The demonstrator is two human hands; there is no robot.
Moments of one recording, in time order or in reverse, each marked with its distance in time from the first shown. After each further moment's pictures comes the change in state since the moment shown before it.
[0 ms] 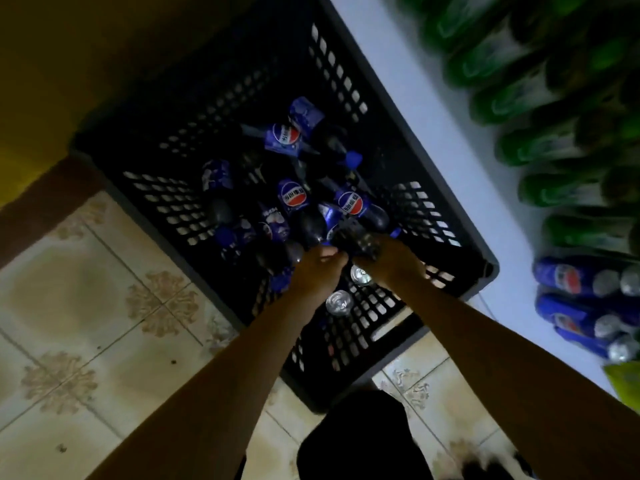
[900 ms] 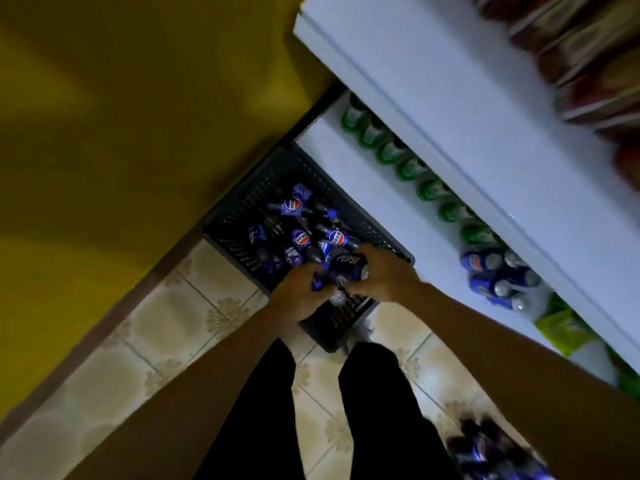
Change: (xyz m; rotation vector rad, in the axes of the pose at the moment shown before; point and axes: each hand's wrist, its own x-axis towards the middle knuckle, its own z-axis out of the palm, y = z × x) left_hand -0.272 0.101 -0.065 0.632 -0.054 0.300; right_hand -0.308 -0.052 -0.173 0.039 0.007 -0.257
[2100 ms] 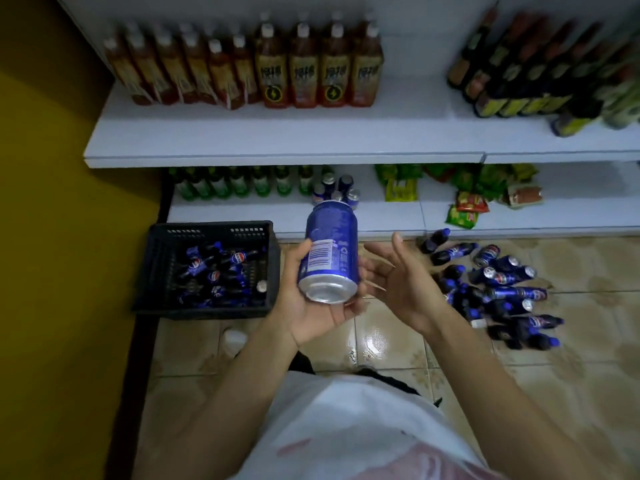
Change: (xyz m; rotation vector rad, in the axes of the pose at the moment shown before) left_hand -0.421 0.061 0.234 -0.773 -1.070 0.005; right_hand -0.502 0.120 0.237 1.998 0.693 -0.162
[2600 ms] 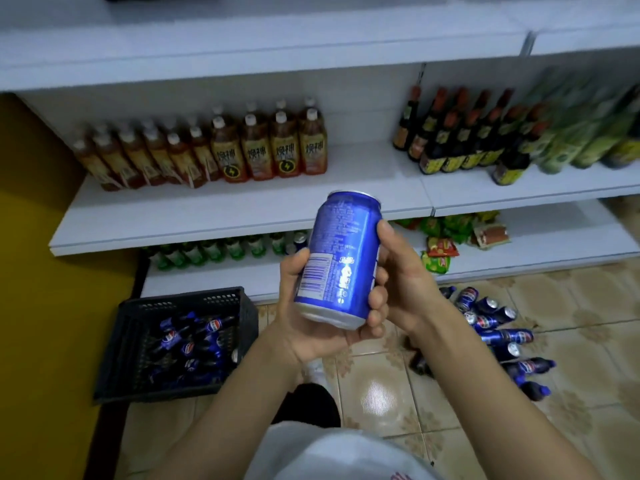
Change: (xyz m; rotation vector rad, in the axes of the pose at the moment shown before) left_hand 0.096 0.011 0.138 0.124 -0.565 -0.135; right_hand -0.044 -0.154 -0.025 0.084 -0.258 -0.233
